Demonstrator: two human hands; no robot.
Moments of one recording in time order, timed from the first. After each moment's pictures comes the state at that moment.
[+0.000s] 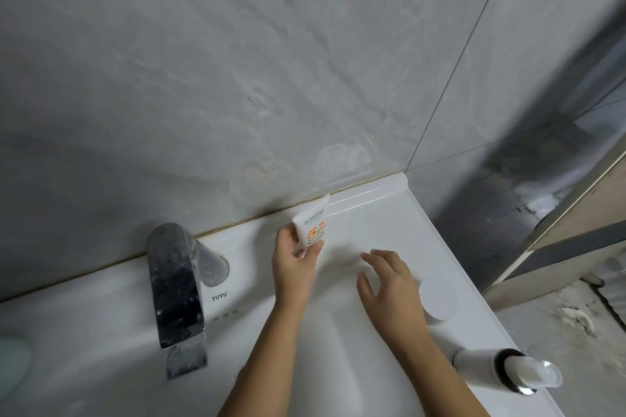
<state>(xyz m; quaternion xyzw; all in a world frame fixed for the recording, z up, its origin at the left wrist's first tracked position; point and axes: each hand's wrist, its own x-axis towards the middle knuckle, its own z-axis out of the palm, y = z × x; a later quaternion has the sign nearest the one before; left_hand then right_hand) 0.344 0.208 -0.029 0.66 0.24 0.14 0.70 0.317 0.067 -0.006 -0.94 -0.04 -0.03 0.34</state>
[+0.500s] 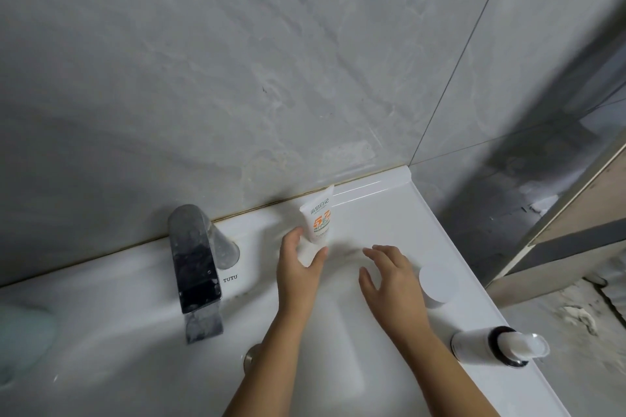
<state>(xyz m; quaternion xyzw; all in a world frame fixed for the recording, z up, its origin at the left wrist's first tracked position) 0.306 0.209 -0.026 0.76 0.24 0.10 0.60 0.302 0.067 -0.003 -0.94 -0.06 -0.05 0.32</state>
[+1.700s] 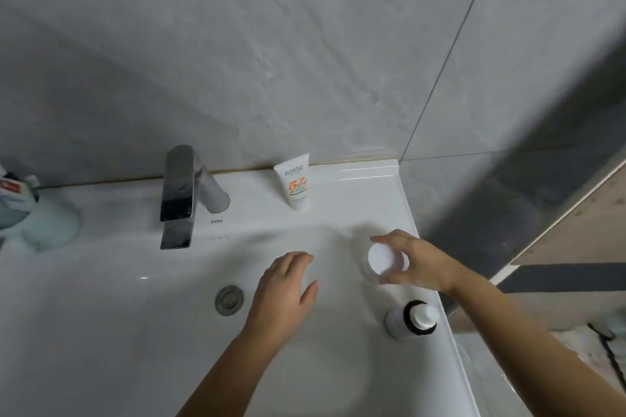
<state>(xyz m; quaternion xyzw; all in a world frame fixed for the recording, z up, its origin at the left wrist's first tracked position) 0.210 0.138 0.007 0.95 0.08 0.13 0.25 0.364 -0.075 0.030 -0.87 -0.32 0.29 0.24</state>
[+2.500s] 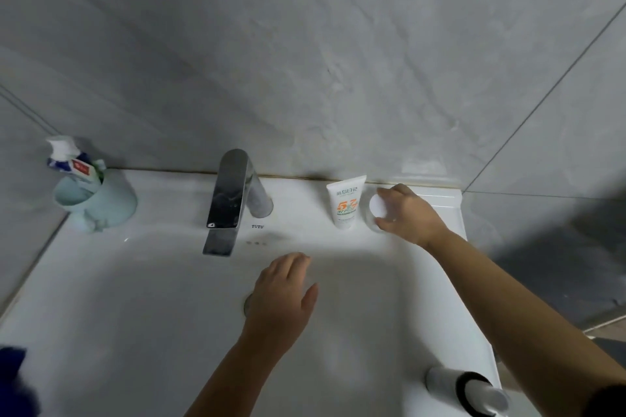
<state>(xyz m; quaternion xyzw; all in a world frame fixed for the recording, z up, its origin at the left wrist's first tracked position) 0.212 0.185 0.013 0.96 0.16 0.16 0.16 0.447 0.056 0.025 -0.90 -0.33 0.18 0.23</state>
